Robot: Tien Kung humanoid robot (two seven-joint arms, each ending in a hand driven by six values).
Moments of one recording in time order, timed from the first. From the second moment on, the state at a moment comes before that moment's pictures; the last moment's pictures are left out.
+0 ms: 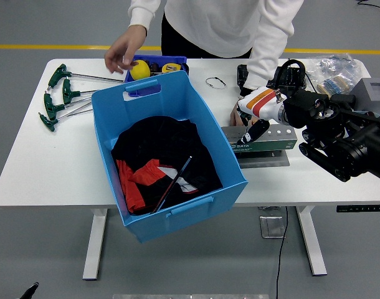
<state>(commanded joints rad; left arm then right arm) -0.17 0.15 -0.38 -0.23 0.06 0.32 -0.02 1.12 -0.14 0.11 0.62 -1.89 -0.05 0.11</state>
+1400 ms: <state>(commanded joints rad) -0.16 0.16 -0.37 -0.23 0.05 0.32 -0.02 1.14 -0.15 0.10 0.62 -1.94 -0.03 0.10</state>
